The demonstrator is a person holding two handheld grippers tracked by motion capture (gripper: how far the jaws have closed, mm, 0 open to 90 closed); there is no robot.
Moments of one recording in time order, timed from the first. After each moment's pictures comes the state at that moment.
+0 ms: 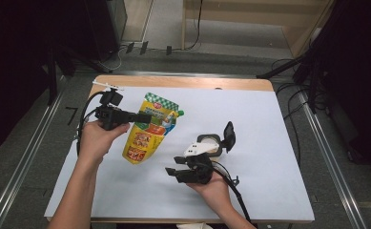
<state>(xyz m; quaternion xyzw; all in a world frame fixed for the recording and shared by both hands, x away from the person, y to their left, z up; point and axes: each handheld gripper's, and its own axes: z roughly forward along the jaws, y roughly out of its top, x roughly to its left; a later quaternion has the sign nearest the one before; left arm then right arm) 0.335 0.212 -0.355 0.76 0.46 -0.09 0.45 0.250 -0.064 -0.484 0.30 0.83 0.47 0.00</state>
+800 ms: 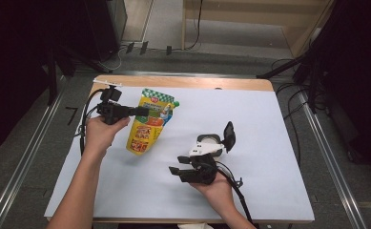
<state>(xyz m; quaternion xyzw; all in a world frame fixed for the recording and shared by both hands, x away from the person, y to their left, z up) 0.356 0.222 -0.377 0.75 0.47 -0.06 0.46 0.248 -0.074 -0.481 0.31 0.82 0.48 0.01</state>
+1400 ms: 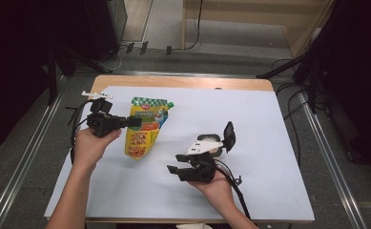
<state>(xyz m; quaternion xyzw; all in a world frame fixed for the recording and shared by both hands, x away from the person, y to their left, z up) 0.319 0.240 -0.383 0.76 0.46 -0.04 0.46 0.249 -0.070 -0.472 0.30 0.82 0.48 0.01</state>
